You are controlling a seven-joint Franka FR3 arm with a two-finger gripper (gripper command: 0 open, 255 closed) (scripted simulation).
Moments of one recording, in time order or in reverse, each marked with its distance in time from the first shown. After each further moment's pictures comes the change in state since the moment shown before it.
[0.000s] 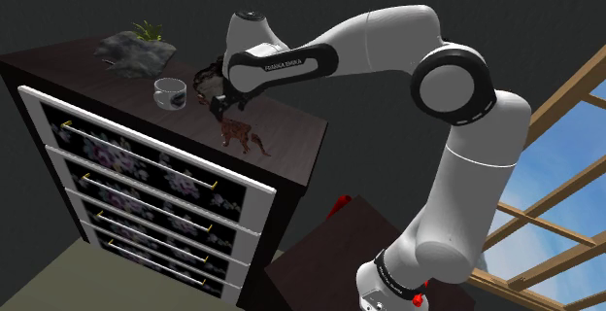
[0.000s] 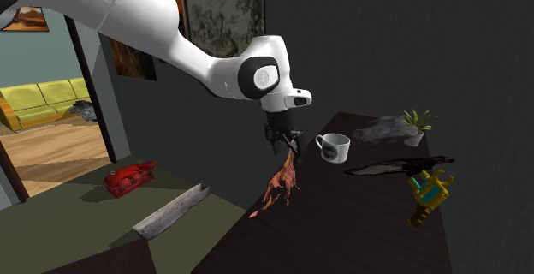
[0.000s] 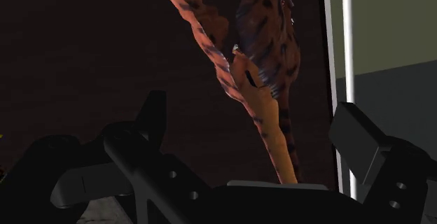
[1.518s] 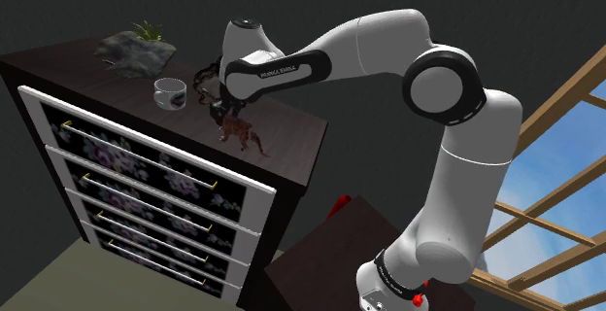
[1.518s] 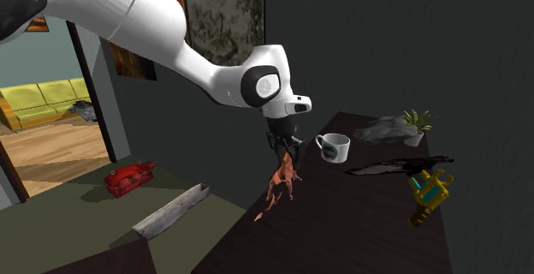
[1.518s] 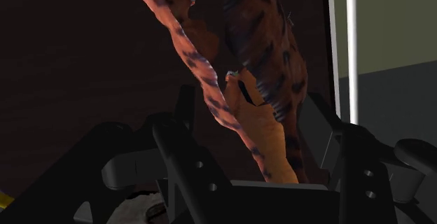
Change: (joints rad) arm 0.007 0.041 -0.003 0.008 -0.012 0.035 0.013
